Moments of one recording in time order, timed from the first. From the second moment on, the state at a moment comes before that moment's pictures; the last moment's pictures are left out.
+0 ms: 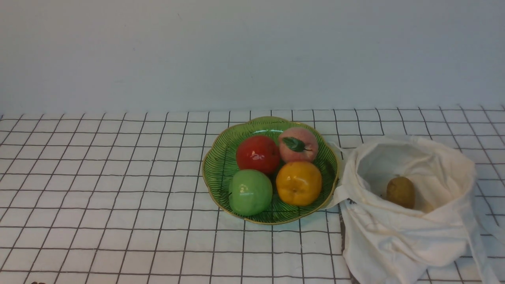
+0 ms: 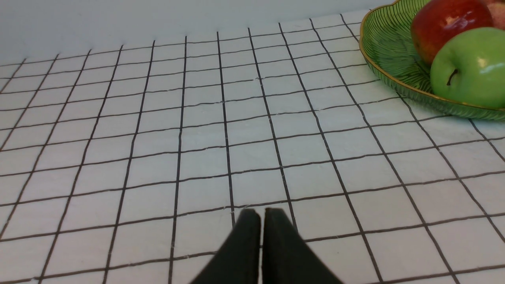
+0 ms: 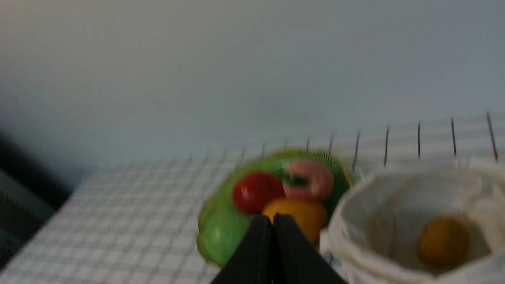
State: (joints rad) right arm 0.01 0.56 -0.65 0.69 0.76 -0.28; left arm -0.08 -0.01 0.03 -0.09 0.38 0.16
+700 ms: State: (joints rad) right arm 0.15 1.63 -1.18 0.27 0.95 -0.07; left arm -0.08 -0.01 0.03 -0.09 0.38 0.16
